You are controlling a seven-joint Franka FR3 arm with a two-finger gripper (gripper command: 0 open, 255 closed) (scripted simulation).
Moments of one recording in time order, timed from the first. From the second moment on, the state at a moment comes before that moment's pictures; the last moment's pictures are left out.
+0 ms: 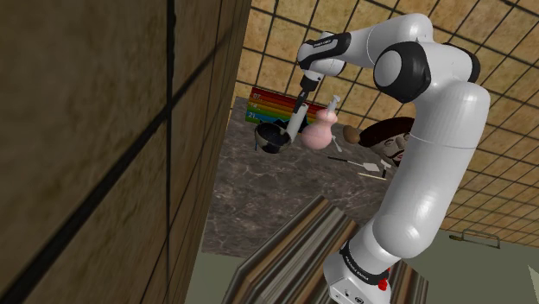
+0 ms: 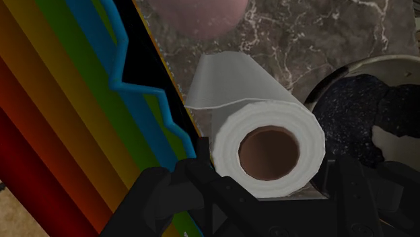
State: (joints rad) arm -0.14 0.34 -0.47 -1.74 0.19 2.12 -1.02
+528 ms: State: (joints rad) arm -0.14 0.34 -0.47 -1.74 0.19 2.11 -1.02
